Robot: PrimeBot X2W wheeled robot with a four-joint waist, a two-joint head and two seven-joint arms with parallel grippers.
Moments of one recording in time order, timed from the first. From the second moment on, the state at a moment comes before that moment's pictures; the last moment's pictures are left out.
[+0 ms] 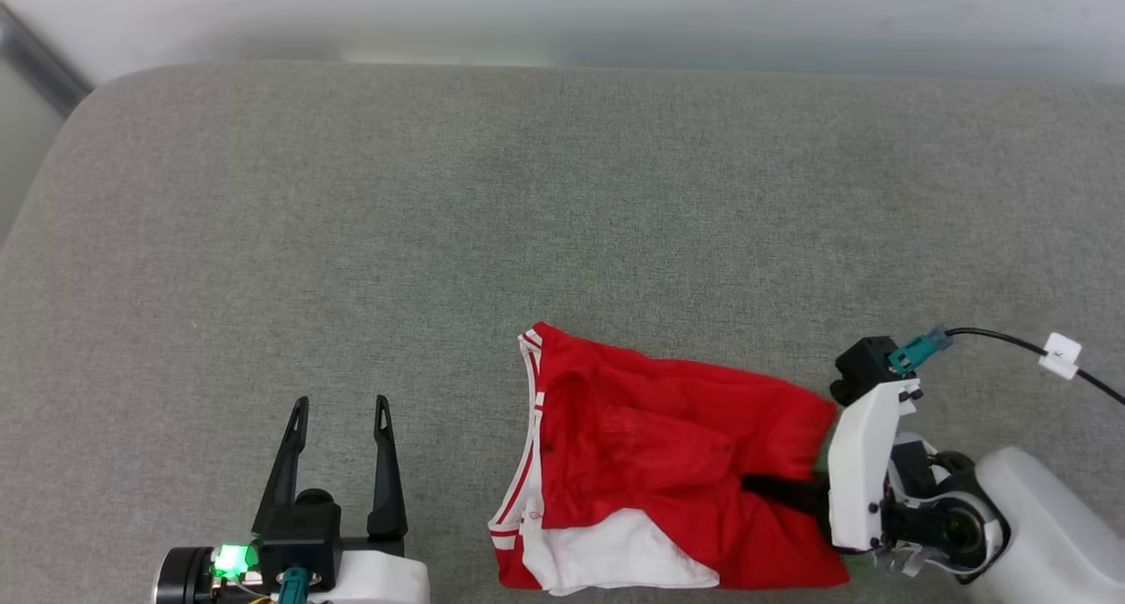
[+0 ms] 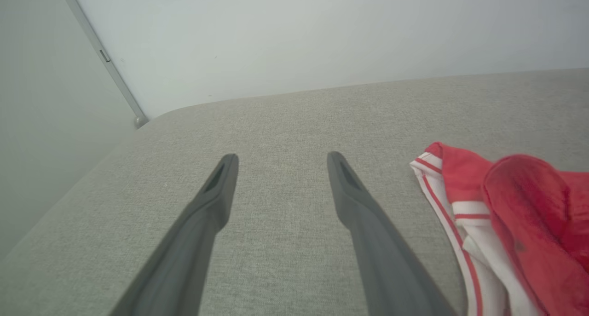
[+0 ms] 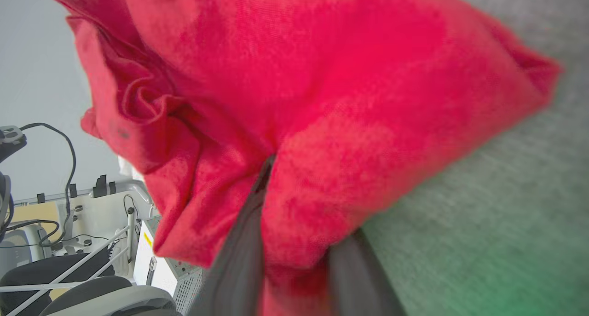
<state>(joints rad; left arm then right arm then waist) 0.06 0.09 -0.16 -0.01 -0.01 0.22 -0.26 -0.42 -0.39 0.56 0.40 1.06 0.13 0.73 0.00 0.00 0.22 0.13</state>
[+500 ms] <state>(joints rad) 0.11 0.09 -0.13 -0.01 -0.01 0.24 -0.26 -0.57 -0.53 0.72 0.22 1.04 0.13 0.59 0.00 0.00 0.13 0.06</state>
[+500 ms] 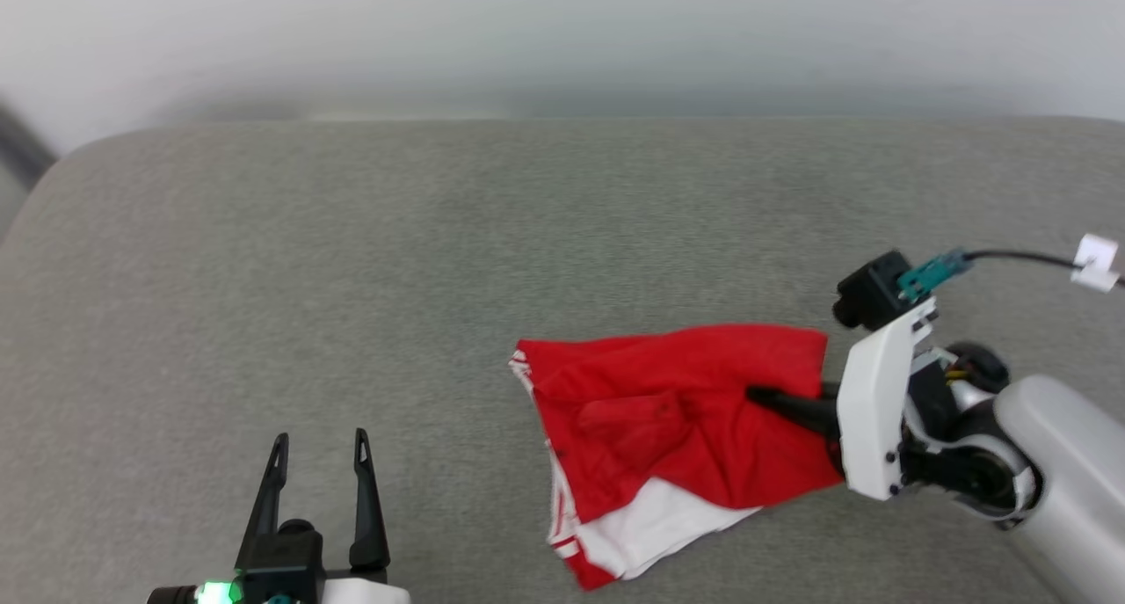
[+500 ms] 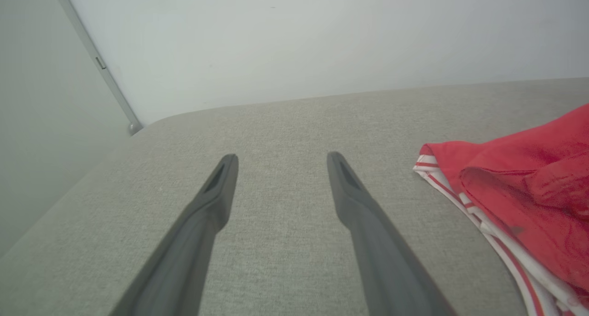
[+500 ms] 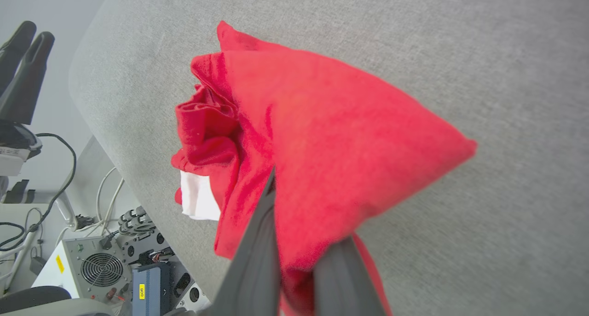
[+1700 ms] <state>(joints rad) -0.07 0.21 -0.12 -0.12 0.03 0.22 -0.26 -0.95 -0.93 0.65 0.66 0.62 0.13 0.36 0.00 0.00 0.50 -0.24</state>
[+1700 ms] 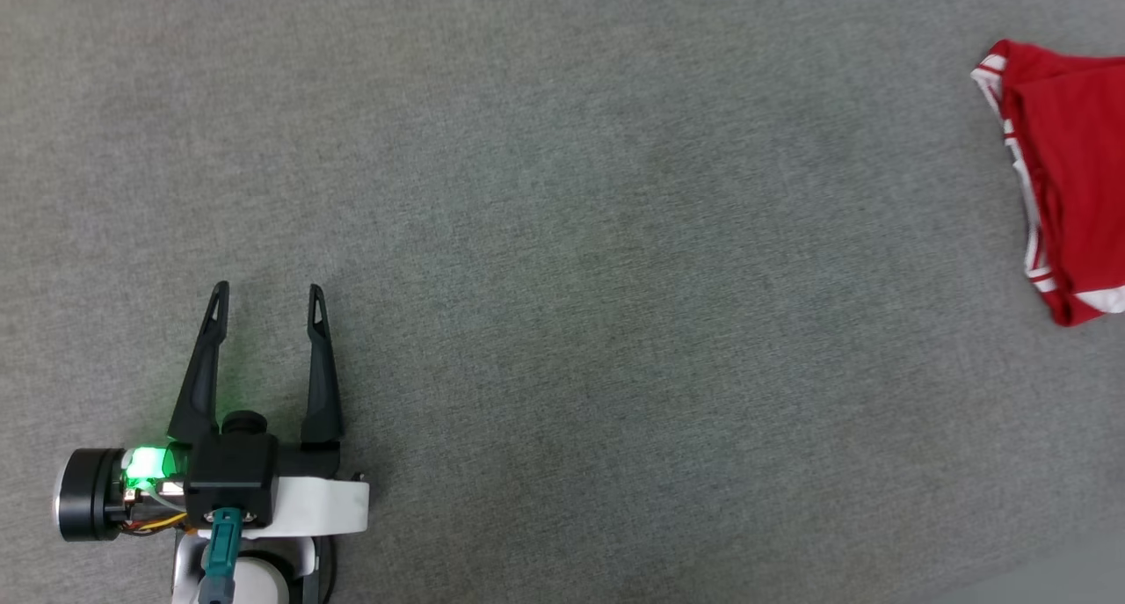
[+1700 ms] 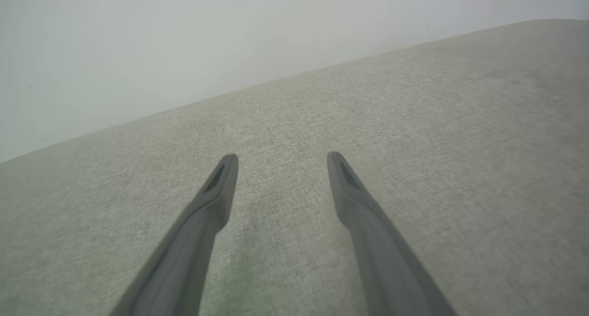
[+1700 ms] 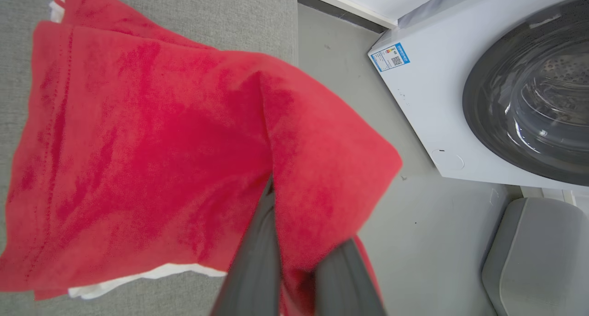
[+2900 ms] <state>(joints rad) 0.09 0.15 -0.18 -0.10 -0.02 0.29 -0.26 -0.66 -0.46 0.09 0.33 0.13 0.13 -0.26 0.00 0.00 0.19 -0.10</state>
